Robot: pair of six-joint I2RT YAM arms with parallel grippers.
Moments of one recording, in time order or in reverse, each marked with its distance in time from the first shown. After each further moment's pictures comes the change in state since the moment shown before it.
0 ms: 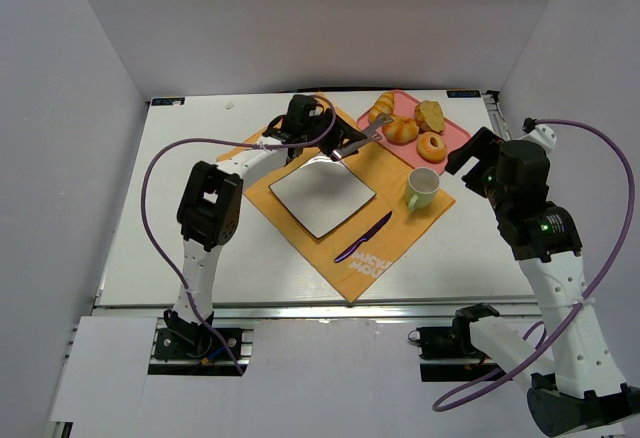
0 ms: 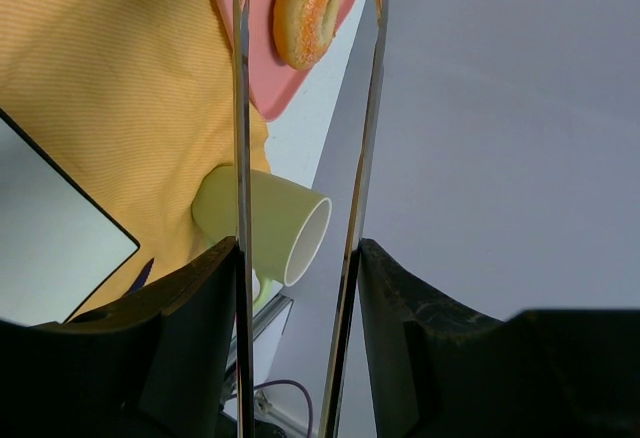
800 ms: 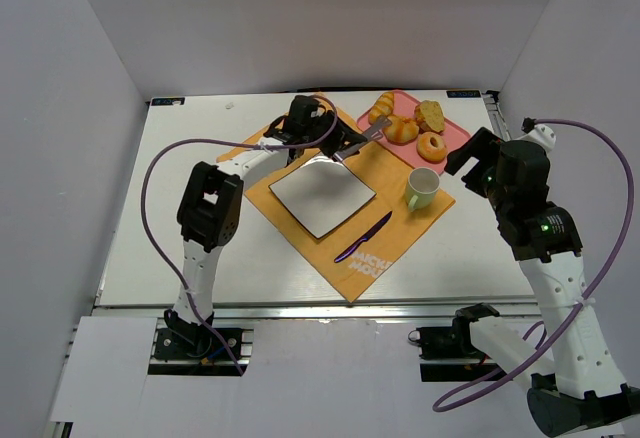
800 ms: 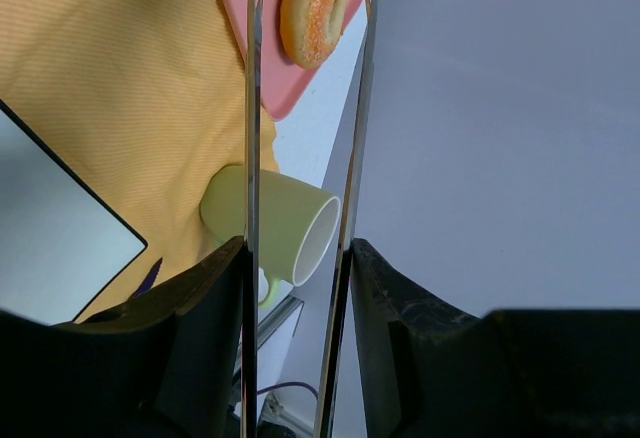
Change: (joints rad) left arm -0.009 -0.003 -0.001 -0.018 -0.019 0.032; right arm 0.000 -0.002 0.000 0.000 -0.011 -0.013
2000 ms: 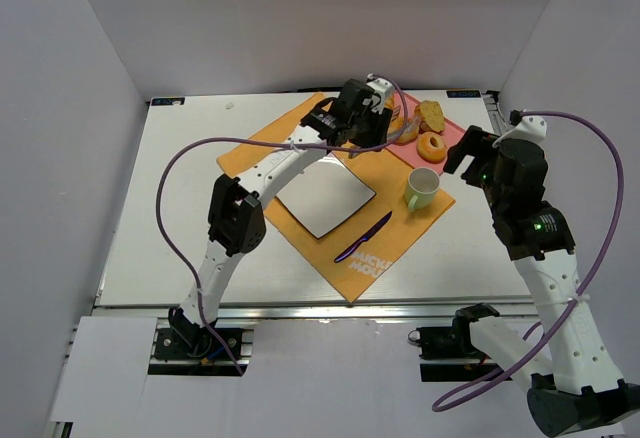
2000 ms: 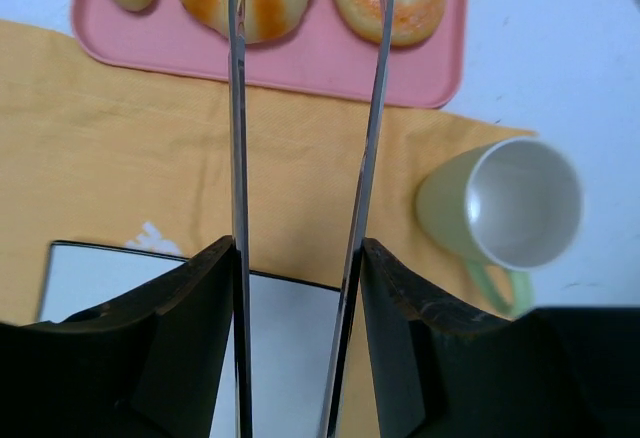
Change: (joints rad) left arm -0.214 0.134 0.577 -0.529 -0.412 1.173; right arm 0.000 -0.001 -0.058 0.159 0.010 -0.245
